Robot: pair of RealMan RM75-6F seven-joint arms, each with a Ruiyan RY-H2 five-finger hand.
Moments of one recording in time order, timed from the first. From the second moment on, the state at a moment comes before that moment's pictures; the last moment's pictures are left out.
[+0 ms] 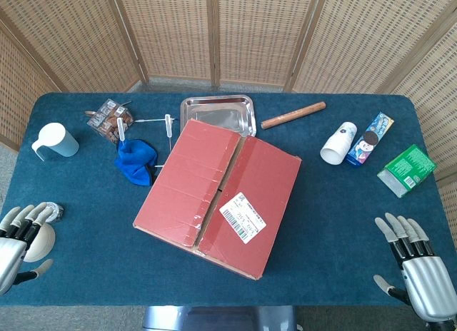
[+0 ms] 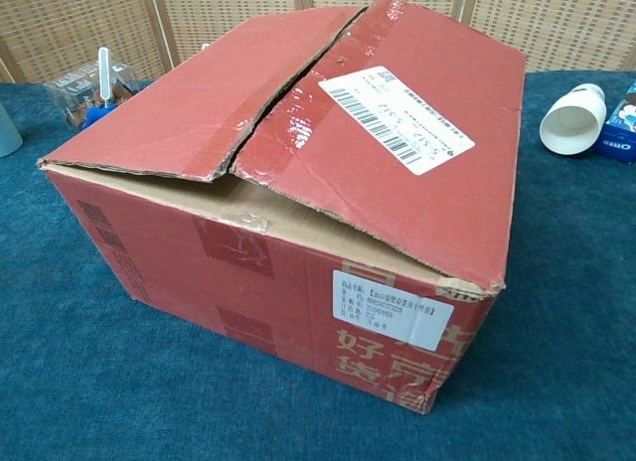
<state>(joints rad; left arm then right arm) -0.03 -0.95 0.09 -1.73 1.70 1.51 0.06 -0.06 -0.95 -0.06 -1.88 -1.82 1.63 -0.08</state>
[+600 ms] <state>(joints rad) -0.03 -0.98 0.09 -1.71 1.72 1.52 0.09 -0.05 -0.94 -0.06 -1.88 -1.82 1.60 -0.06</state>
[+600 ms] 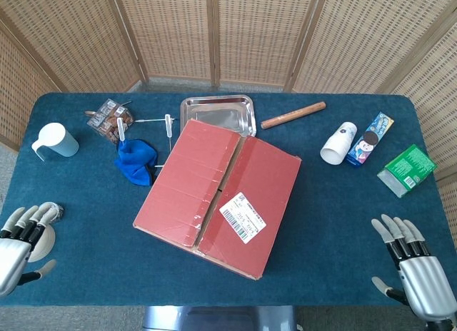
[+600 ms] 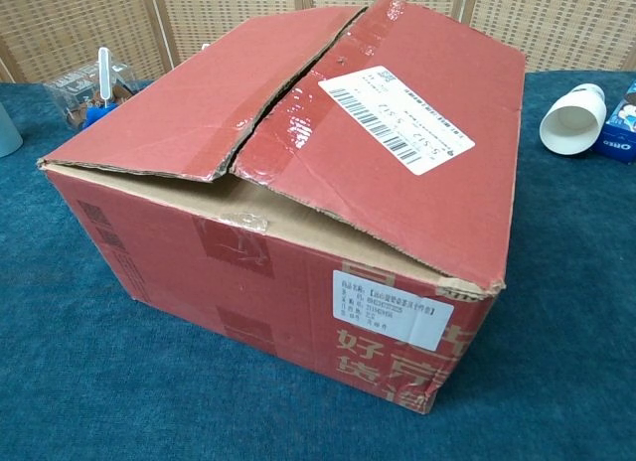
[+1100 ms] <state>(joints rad) -0.05 -1.02 0.08 -1.68 1.72 1.50 0.10 0.11 -0.82 0.03 -2.04 -1.82 1.46 -0.14</state>
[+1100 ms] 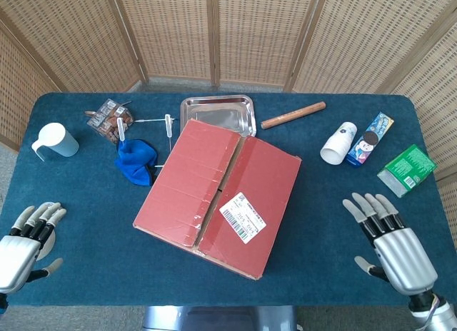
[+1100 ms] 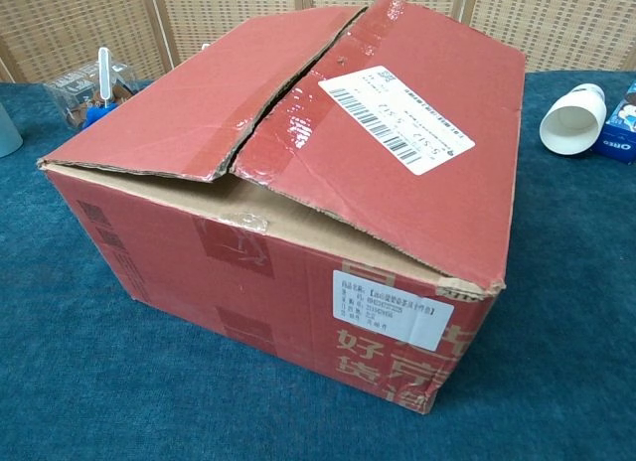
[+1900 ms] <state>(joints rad) -0.06 -1.12 0.08 -1.58 1.68 1.43 0.20 0.22 -0.70 0.10 -2.35 -1.75 1.30 -0.31</state>
